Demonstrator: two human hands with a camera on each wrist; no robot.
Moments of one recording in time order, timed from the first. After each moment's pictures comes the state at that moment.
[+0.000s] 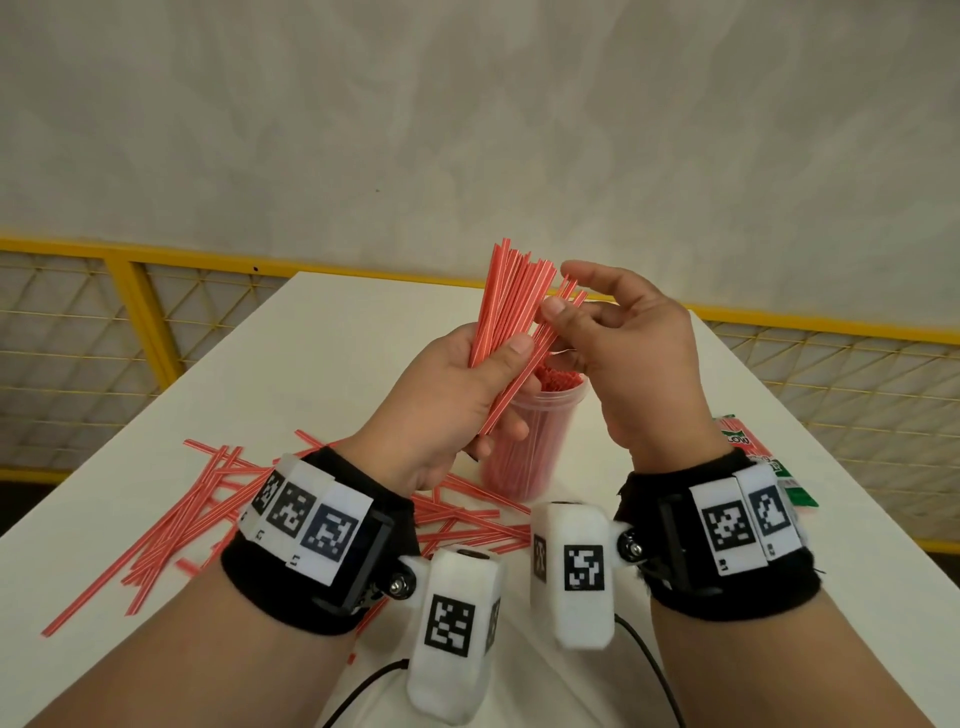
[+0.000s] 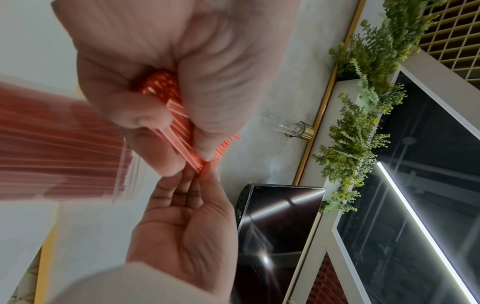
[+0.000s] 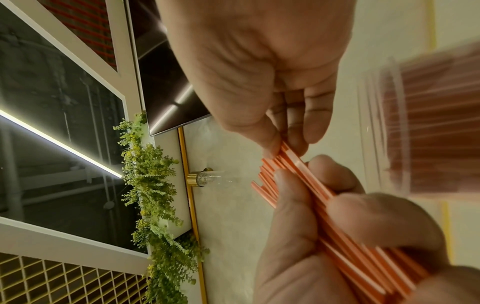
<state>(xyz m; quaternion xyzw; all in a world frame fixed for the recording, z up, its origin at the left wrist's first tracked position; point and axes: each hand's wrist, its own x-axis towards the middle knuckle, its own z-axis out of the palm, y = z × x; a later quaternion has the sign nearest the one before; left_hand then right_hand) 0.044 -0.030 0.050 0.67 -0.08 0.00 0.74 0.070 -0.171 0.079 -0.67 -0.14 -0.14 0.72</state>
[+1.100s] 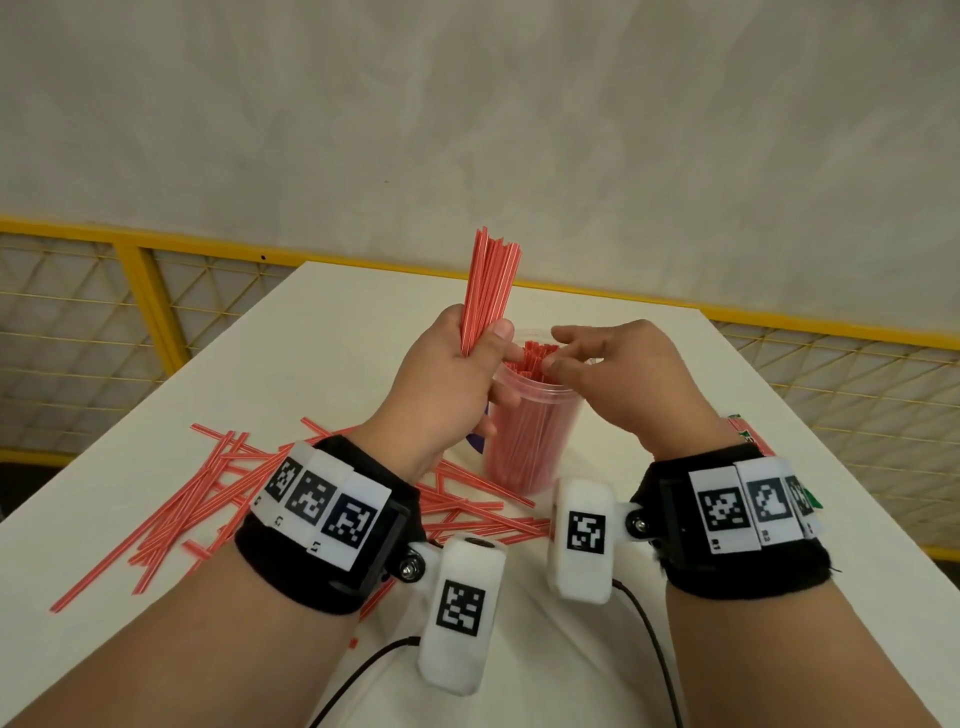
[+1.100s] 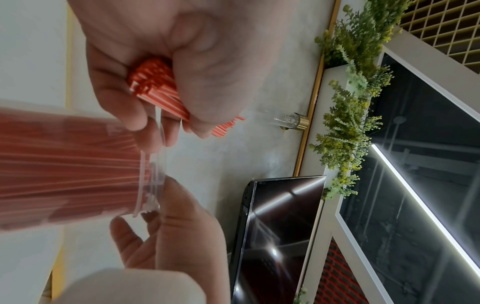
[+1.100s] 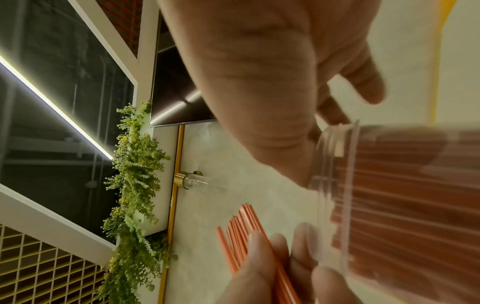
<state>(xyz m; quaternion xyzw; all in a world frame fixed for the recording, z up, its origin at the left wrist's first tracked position) 0.052 -0.027 0.043 0.72 -0.05 0.11 0.68 0.092 -0.190 0.059 -0.89 -0.12 -0.10 0.42</state>
